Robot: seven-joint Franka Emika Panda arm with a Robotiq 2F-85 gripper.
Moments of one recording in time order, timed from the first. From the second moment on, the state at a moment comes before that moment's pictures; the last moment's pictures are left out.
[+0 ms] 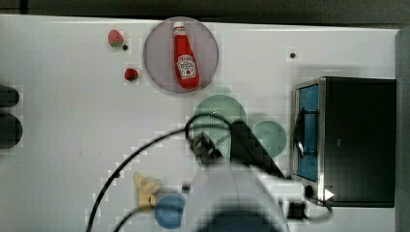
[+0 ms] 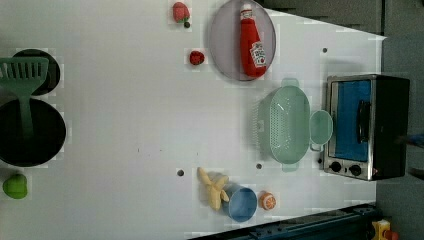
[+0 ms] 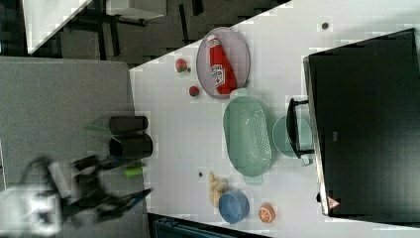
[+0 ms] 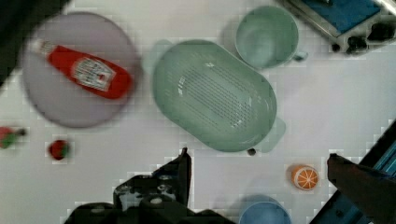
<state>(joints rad) -0.03 -0.45 0.01 -2.16 -0.04 0.19 0.15</state>
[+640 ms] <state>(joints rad) -0.04 0.11 0.01 -2.38 -0.04 0.63 0.46</state>
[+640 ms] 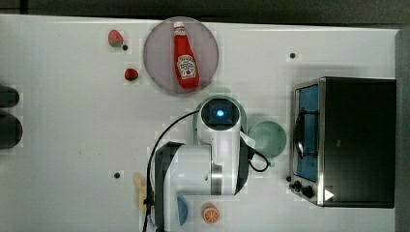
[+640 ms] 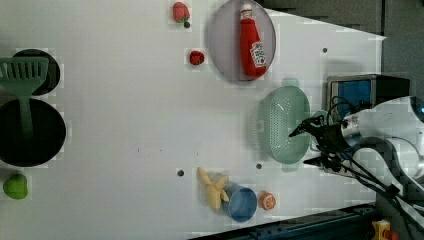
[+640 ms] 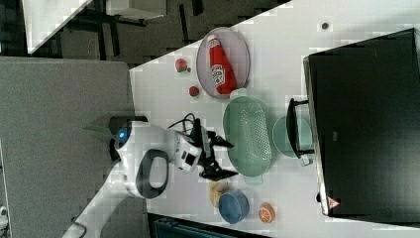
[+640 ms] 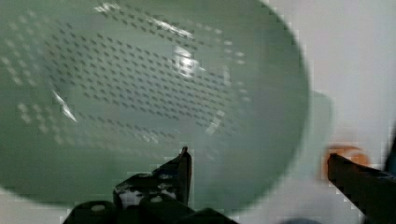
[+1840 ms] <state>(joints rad) -0.01 0.44 0.03 -2.43 -0.01 1.15 0.70</state>
